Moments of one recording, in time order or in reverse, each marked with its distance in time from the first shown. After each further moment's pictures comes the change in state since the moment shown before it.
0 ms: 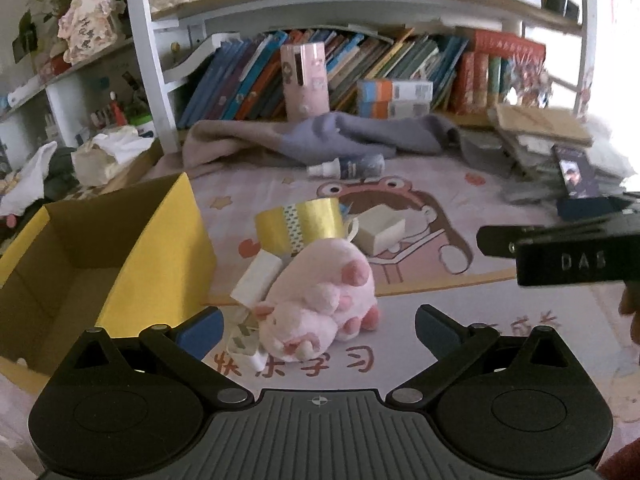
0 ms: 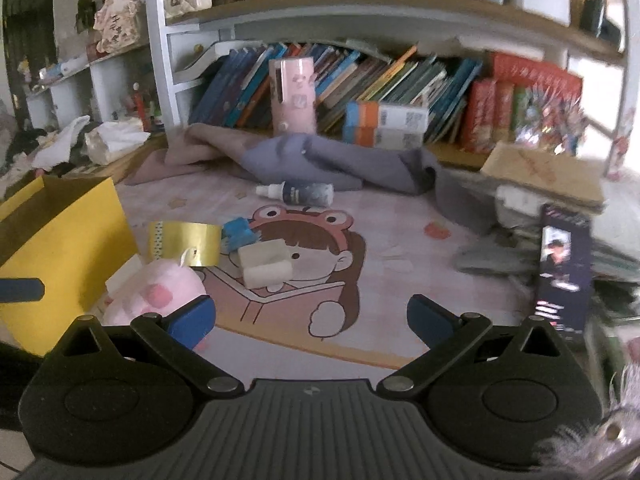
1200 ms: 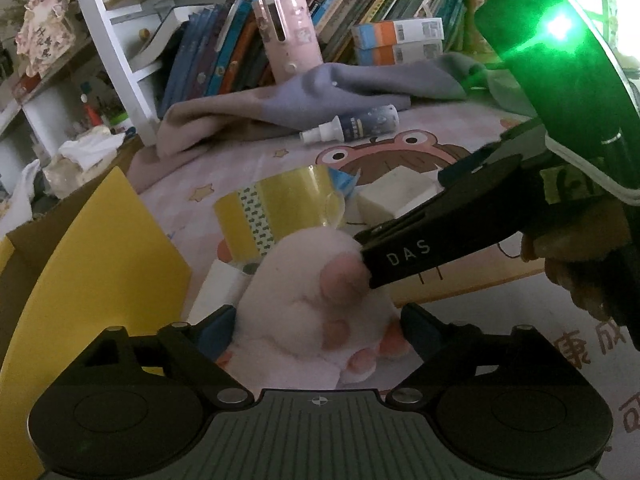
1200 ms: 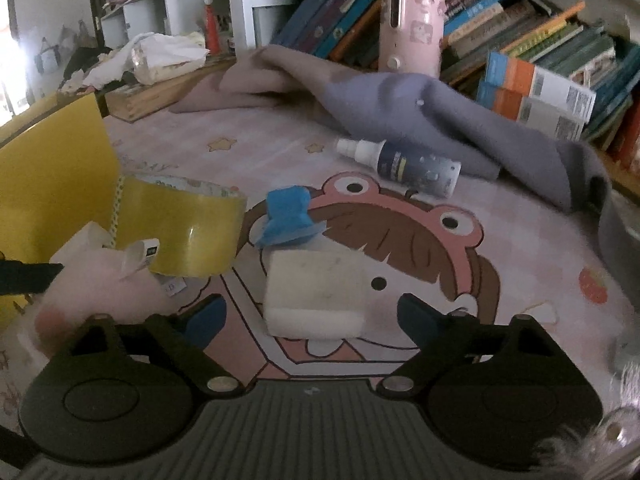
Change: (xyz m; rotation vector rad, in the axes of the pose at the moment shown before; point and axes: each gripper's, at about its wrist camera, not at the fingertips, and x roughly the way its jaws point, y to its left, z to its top) left arm 0.087 -0.023 0.007 0.111 0.074 0.090; right arm 0.163 0.022 0.023 -0.213 0.147 0.235
